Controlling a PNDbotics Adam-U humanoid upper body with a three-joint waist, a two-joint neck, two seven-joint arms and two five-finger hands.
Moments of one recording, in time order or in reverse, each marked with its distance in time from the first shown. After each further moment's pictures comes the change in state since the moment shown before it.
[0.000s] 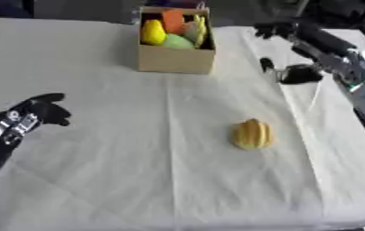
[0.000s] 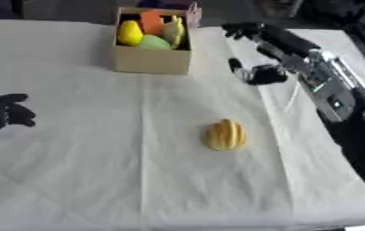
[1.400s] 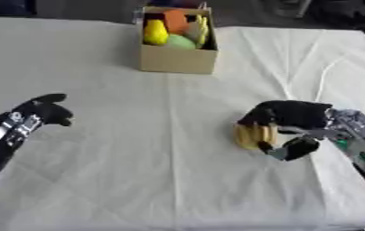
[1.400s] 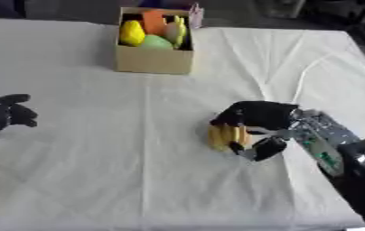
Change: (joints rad) left arm 0.008 -0.010 0.000 0.000 -0.013 -0.004 -0.008; right arm 0.098 0.042 0.074 0.060 0.395 -0.178 -0.050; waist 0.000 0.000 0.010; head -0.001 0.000
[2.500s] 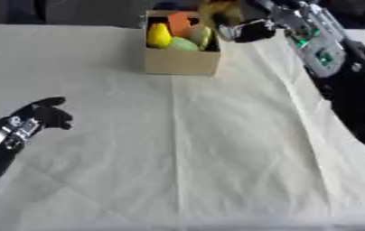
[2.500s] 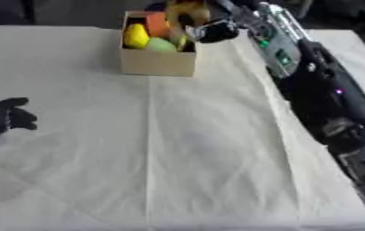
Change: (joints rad) left arm 0.005 -0.037 -0.007 -0.002 0.008 0.004 -0.007; right arm -0.626 0.267 -0.101 0.422 -0.205 0.174 -0.128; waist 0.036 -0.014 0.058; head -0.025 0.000
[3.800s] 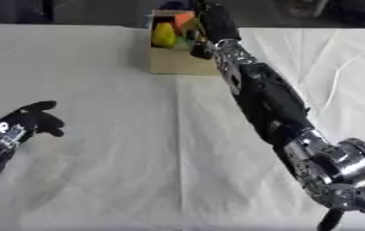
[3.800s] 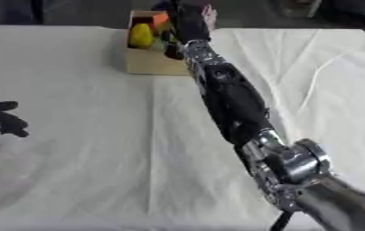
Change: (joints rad) left arm -0.023 -0.016 -0.023 -0.005 0.014 0.006 -0.024; right arm -0.079 0.221 -0.254 0.352 0.655 0.469 -0.360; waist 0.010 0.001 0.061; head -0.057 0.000
